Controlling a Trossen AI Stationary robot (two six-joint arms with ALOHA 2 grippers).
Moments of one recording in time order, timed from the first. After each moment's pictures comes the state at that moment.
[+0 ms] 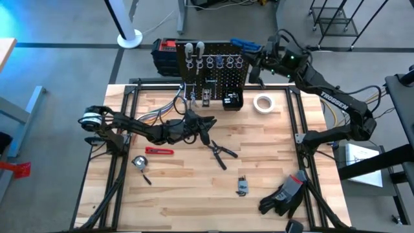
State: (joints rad) left arm 0.01 1.67 0.73 0.90 -0.45 -0.40; right arm -0.67 1.27 1.28 -0.02 -0.21 -0.12
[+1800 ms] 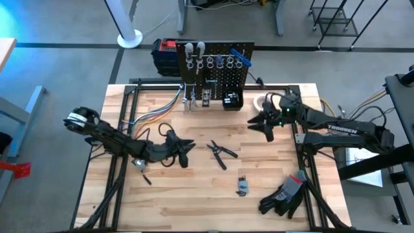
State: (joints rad) left arm -0.30 1.48 0.40 0.77 -0.70 -0.56; right arm -0.42 0.84 0.49 -0.07 -0.44 0.20
